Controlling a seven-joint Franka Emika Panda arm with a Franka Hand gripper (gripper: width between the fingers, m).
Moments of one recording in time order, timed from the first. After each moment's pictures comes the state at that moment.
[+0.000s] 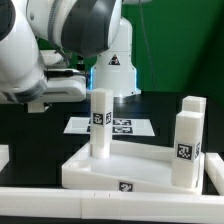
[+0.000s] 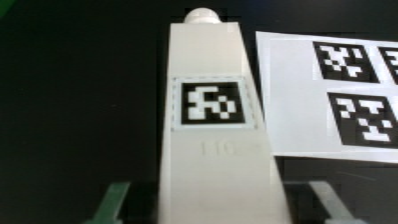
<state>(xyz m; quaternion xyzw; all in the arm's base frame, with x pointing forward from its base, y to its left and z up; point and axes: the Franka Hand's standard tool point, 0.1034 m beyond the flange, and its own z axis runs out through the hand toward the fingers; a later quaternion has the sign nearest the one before) 0.431 -0.183 0.073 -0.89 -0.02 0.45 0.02</state>
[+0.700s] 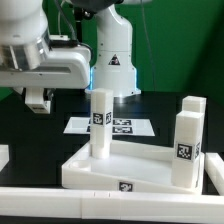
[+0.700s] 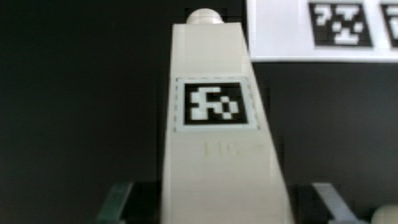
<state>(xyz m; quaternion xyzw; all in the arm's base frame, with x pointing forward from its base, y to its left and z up) 0.476 -0.175 0.101 -0.95 0.01 0.30 0.01</state>
